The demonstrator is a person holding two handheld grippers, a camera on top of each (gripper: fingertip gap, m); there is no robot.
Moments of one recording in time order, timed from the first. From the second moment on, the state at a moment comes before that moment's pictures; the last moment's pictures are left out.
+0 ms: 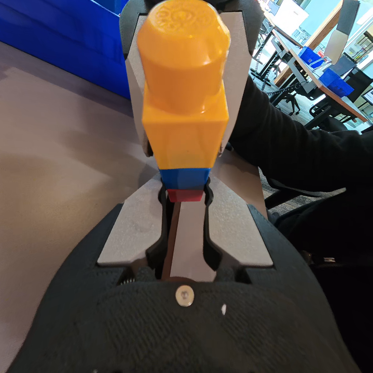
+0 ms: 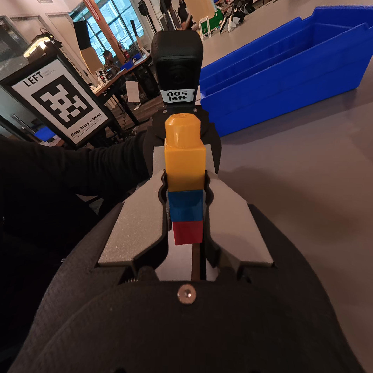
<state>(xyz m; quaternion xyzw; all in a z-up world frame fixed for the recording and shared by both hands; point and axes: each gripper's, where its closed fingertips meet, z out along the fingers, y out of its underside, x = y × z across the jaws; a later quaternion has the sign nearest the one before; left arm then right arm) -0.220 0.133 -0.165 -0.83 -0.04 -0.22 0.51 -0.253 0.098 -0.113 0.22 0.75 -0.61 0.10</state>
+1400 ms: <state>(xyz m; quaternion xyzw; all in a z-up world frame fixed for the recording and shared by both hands) -0.224 0.131 -0.165 -0.82 -0.06 -0.24 0.52 -0.260 0.094 -0.114 0.23 0.74 -0.62 0.10</state>
